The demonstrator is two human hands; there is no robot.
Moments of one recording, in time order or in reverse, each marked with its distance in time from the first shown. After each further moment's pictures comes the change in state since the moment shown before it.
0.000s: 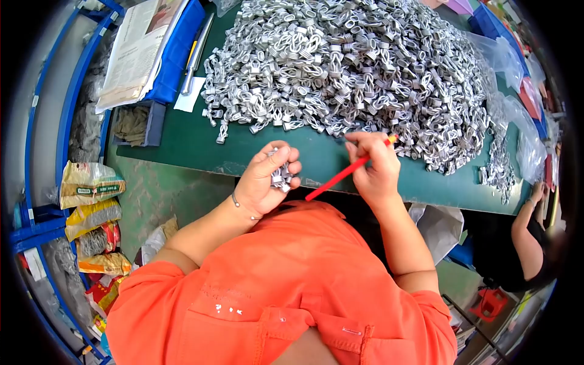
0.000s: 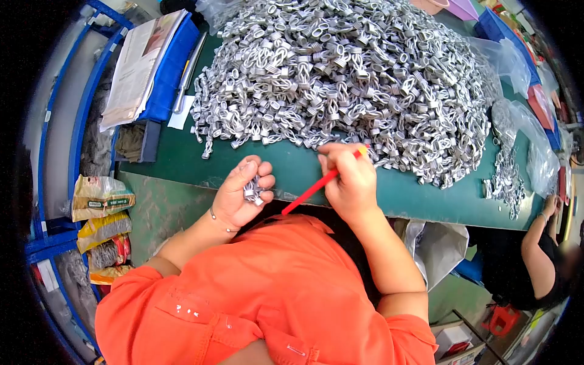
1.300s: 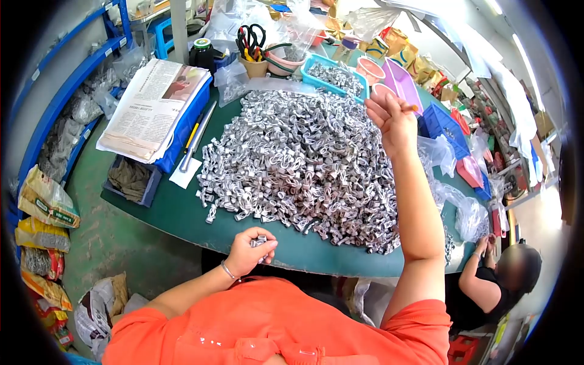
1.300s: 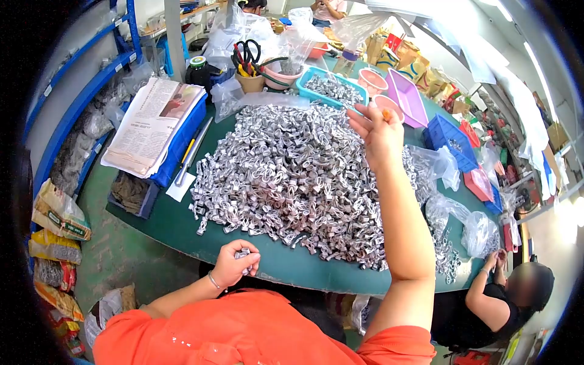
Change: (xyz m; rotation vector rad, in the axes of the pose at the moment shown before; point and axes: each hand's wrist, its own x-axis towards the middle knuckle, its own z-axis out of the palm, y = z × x) left_hand 0.008 -0.003 -0.003 0.529 0.005 0.275; right_hand 0.253 0.027 -0.066 0.819 0.181 0.553
